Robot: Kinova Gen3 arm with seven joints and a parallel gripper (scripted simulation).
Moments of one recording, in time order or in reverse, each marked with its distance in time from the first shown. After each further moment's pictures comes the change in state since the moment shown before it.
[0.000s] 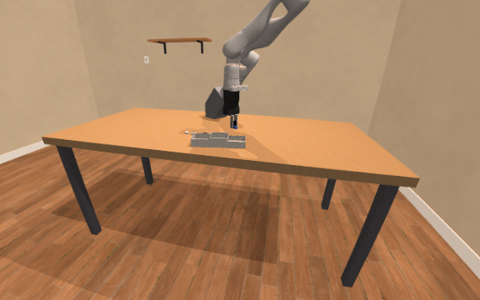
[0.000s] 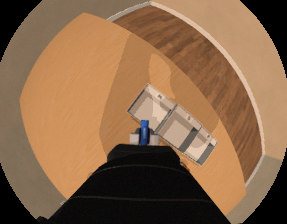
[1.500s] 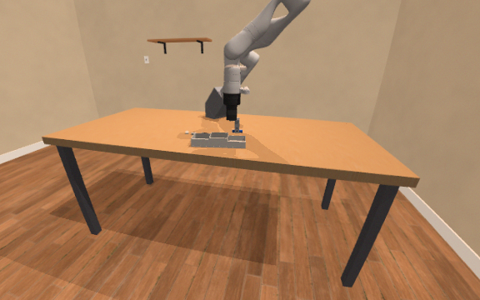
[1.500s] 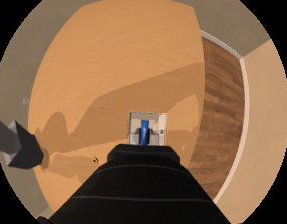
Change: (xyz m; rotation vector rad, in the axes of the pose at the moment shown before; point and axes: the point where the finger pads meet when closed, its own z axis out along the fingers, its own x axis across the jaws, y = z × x) arm 0.011 -0.047 0.007 0.006 0.003 -0.974
